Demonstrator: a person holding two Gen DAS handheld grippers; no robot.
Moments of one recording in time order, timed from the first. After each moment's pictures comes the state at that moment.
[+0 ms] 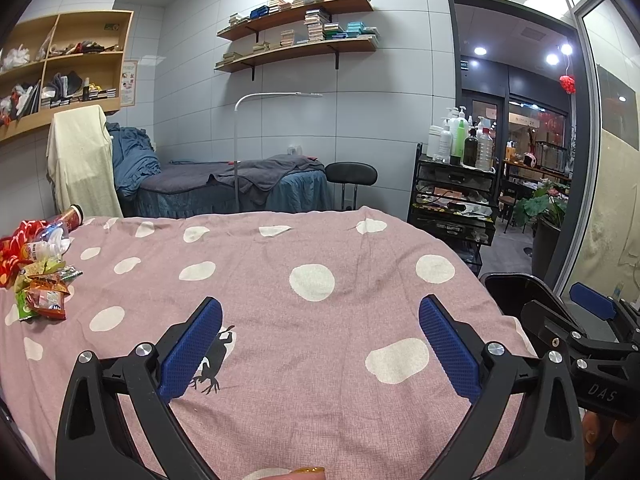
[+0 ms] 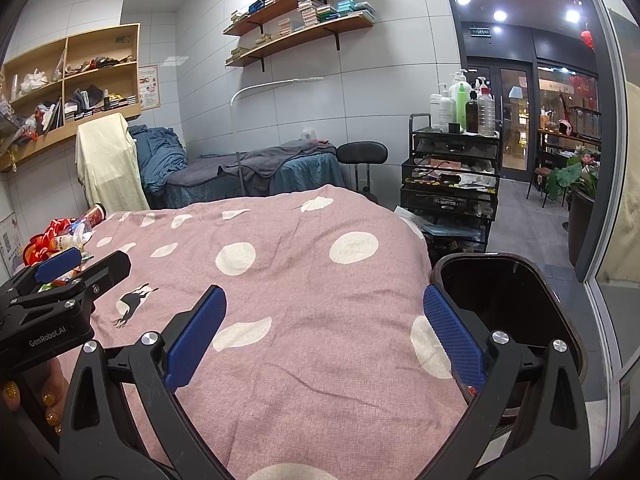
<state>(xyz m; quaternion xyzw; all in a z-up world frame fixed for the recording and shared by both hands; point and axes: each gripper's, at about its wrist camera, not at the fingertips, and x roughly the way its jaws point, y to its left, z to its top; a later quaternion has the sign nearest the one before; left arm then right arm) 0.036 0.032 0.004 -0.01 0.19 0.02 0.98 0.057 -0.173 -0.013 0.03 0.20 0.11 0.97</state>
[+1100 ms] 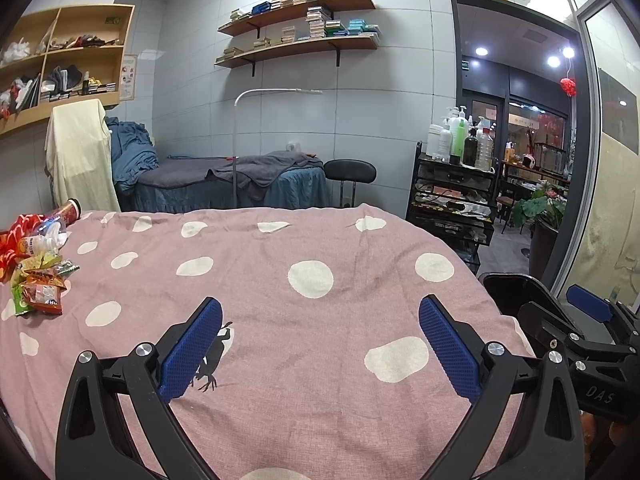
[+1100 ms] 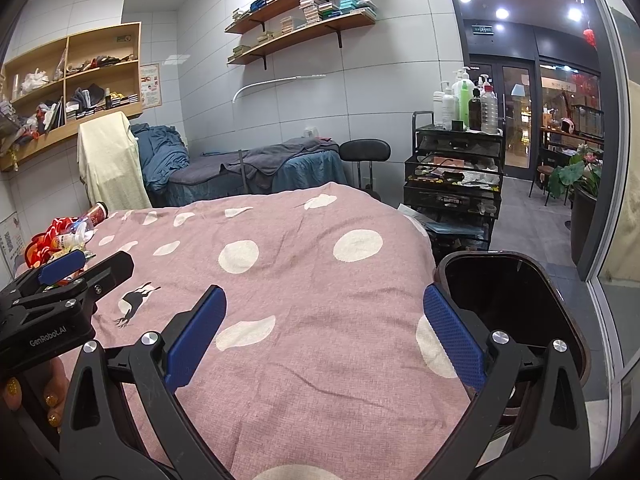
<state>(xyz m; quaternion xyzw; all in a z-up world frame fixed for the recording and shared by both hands) 0.035 0.032 -0.001 -0.02 0.19 0.02 0.98 0.056 -0.167 -0.015 0.03 0.21 0.12 0.97</state>
